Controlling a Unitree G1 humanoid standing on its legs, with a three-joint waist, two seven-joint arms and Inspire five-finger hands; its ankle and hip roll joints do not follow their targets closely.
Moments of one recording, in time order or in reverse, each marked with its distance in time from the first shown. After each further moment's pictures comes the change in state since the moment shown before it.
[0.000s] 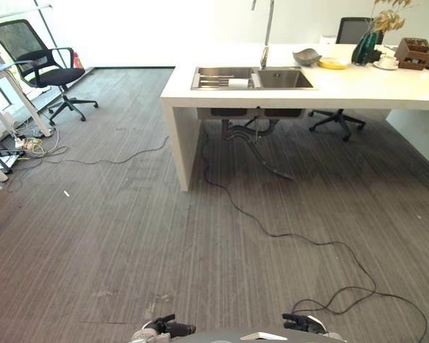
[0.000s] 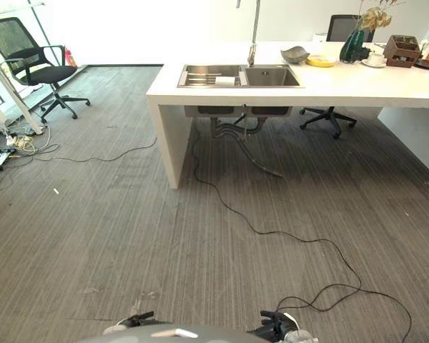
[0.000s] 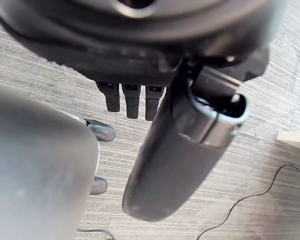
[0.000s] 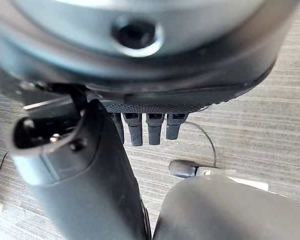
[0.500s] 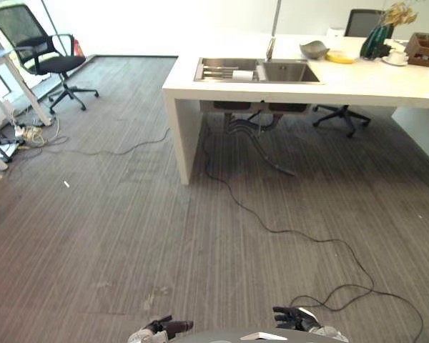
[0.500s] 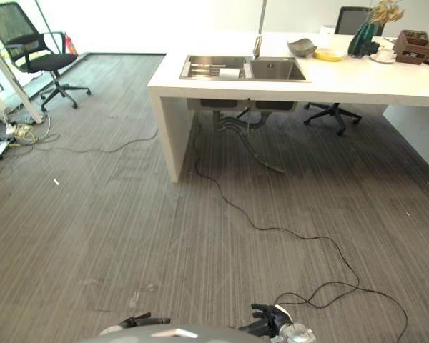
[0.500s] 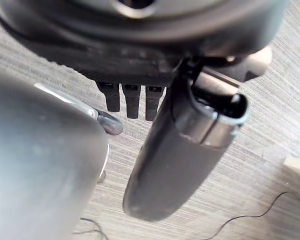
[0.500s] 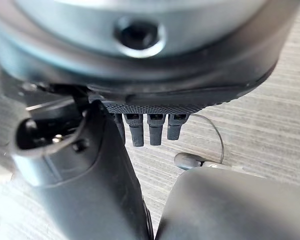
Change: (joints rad) left arm -0.024 0.003 0.131 0.006 -0.048 0.009 -0.049; right arm 0.019 -0.007 0.108 -0.145 -0.002 -0.012 0.063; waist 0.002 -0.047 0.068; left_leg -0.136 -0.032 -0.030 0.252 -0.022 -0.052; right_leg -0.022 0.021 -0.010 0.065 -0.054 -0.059
